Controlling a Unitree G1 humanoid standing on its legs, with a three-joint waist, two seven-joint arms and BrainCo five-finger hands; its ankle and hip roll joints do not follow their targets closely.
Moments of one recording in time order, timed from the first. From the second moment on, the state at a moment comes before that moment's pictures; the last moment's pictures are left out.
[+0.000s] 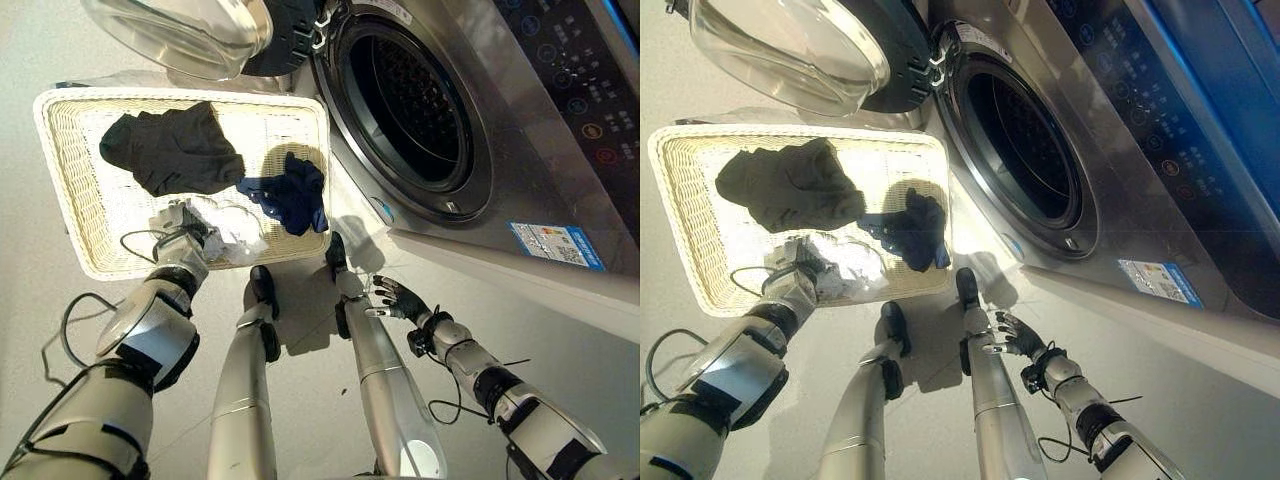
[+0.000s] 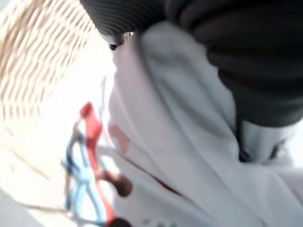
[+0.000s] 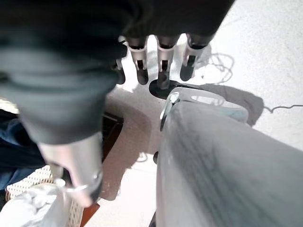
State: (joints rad) left arm -1.08 0.51 -0.65 1.36 0.30 0.32 0.25; right arm -0.51 -0.33 0.56 0.94 0.38 -0.23 0.15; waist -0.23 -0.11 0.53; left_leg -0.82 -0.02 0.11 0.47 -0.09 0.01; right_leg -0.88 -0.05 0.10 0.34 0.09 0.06
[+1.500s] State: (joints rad) left arm -0.37 0.61 -0.40 0.28 -0.50 0.09 -0.27; right arm -0.47 -0.45 0.42 0.40 0.40 -0.19 0.10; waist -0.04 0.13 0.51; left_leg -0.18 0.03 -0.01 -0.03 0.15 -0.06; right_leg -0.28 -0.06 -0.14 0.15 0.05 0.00
